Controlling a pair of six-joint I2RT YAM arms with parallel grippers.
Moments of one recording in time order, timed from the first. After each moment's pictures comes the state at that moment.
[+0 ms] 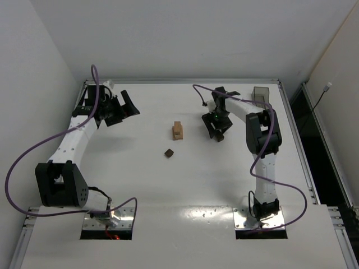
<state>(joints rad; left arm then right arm) 0.01 1.42 1.21 -0.54 0.31 -0.44 0.26 2.22 1.66 -0.83 -0.11 -0.20</state>
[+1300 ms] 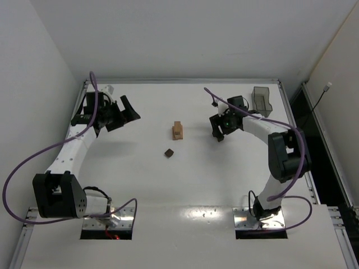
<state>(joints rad) 0.01 1.32 1.09 -0.49 0.34 -0.45 0.22 1.76 1.08 -0.31 -0.22 -0.22</state>
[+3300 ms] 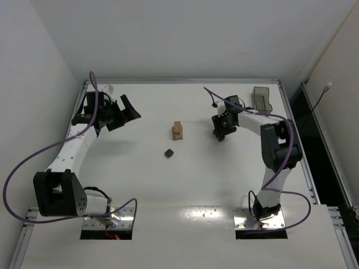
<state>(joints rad) 0.01 1.33 1.09 -0.46 0.35 -0.48 0.22 1.91 1.18 -0.37 -0.16 -0.14</state>
